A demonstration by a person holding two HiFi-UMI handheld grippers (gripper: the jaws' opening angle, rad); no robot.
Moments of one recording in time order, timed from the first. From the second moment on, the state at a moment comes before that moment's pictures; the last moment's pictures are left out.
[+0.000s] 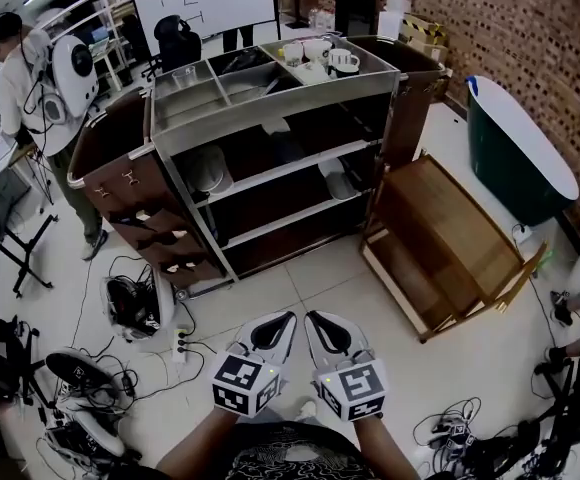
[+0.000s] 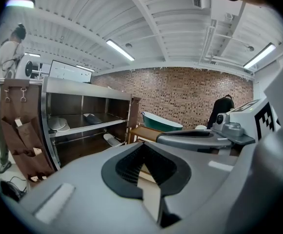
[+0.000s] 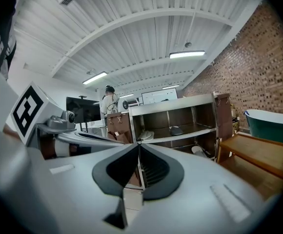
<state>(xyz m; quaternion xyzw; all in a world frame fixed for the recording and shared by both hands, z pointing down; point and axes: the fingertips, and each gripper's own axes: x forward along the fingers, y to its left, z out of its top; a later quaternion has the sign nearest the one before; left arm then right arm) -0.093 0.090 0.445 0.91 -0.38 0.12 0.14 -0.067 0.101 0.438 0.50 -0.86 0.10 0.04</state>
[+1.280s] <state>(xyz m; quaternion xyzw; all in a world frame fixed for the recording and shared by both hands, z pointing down) -0.093 -0.163 0.451 0.92 -0.36 0.11 0.14 -0.080 -0.150 0.450 0.51 -0.85 0.11 0.08</state>
